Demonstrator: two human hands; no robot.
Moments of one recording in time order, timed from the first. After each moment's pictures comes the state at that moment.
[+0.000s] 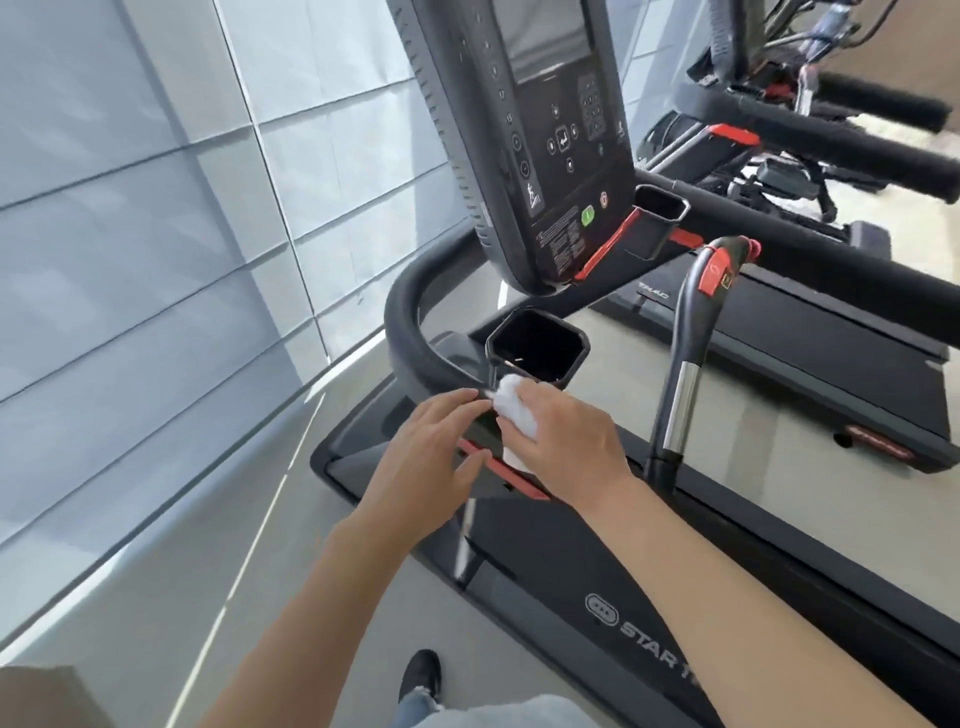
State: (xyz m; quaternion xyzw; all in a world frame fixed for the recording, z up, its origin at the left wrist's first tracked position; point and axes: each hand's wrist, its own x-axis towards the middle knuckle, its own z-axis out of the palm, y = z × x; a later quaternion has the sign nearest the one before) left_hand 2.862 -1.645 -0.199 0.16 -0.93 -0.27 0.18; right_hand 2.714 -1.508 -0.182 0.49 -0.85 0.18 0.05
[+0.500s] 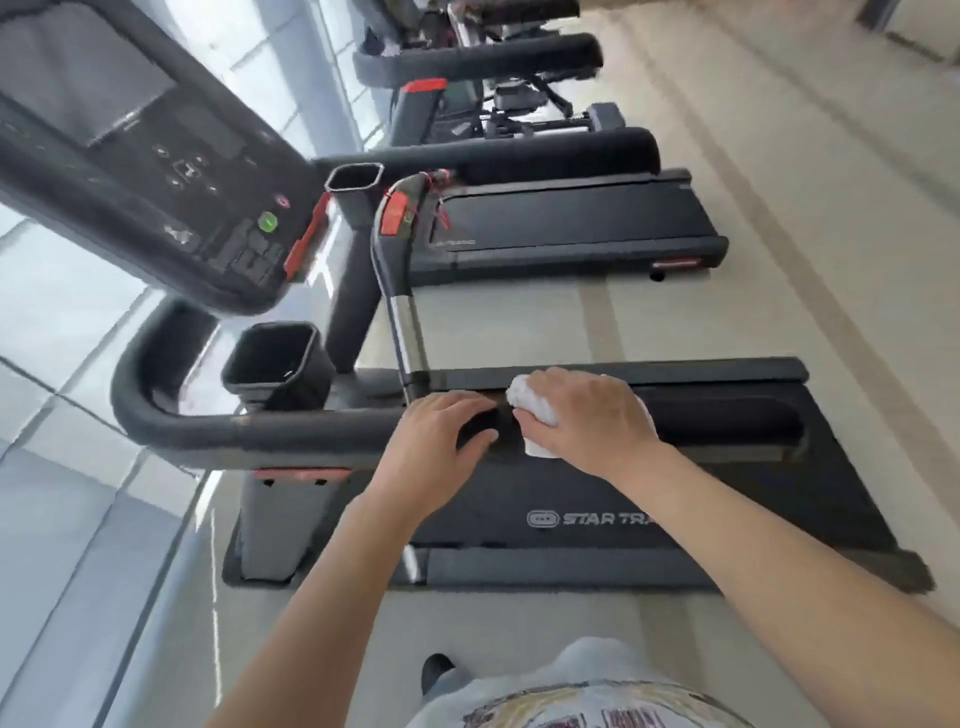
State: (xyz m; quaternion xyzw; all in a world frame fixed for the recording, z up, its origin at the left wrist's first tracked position) left_hand 2.769 -1.426 -0.178 -0.09 -0.97 -0.22 0.05; right_hand 2.708 -1.207 -0.194 0.29 -0.94 0.17 0.11
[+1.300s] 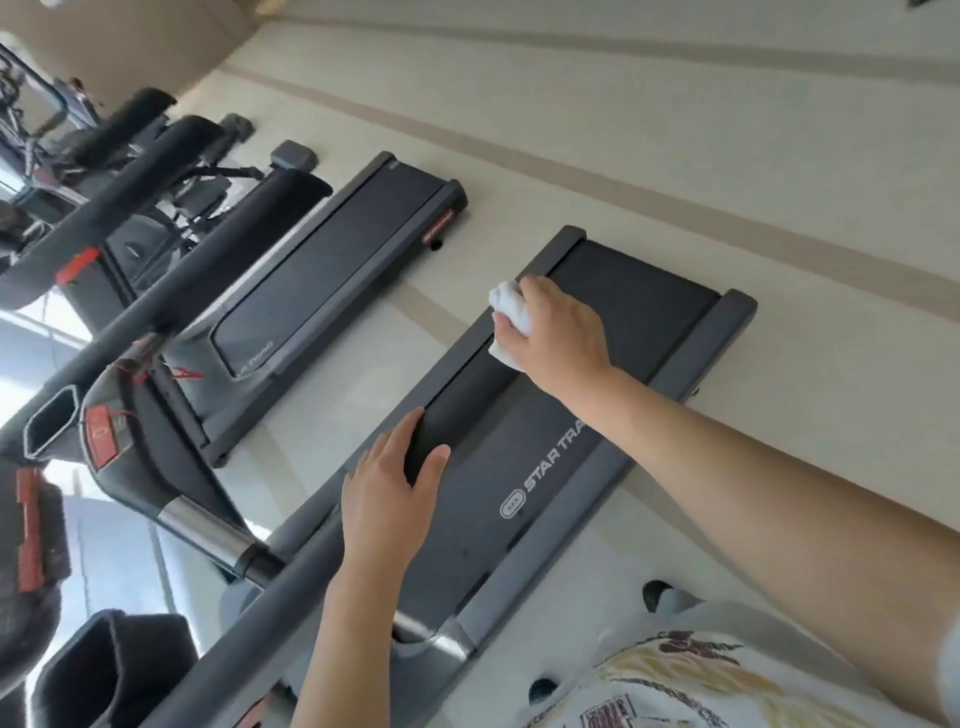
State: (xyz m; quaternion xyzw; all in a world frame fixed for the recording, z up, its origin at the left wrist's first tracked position) left_hand 2.726 -1.301 -0.184 -0.20 -0.96 -0.18 -0.06; right_hand 2.726 -1.045 -0.222 -0.23 -0.89 0.30 0.25
